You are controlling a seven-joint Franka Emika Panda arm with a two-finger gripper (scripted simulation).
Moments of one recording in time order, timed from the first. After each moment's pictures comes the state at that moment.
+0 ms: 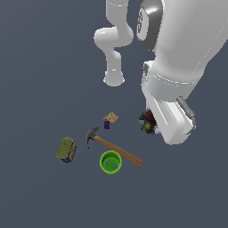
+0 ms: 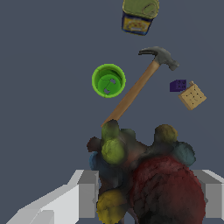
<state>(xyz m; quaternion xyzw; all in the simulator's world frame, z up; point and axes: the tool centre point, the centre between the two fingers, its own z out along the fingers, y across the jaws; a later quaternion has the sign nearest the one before) 0.101 0.116 0.327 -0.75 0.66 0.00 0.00</state>
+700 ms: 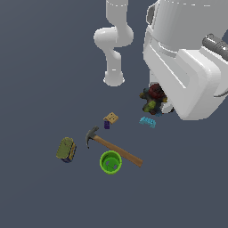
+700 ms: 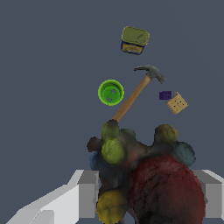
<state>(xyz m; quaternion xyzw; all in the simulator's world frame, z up) 0.109 0.101 0.427 -0.75 0.66 0.00 0.00</state>
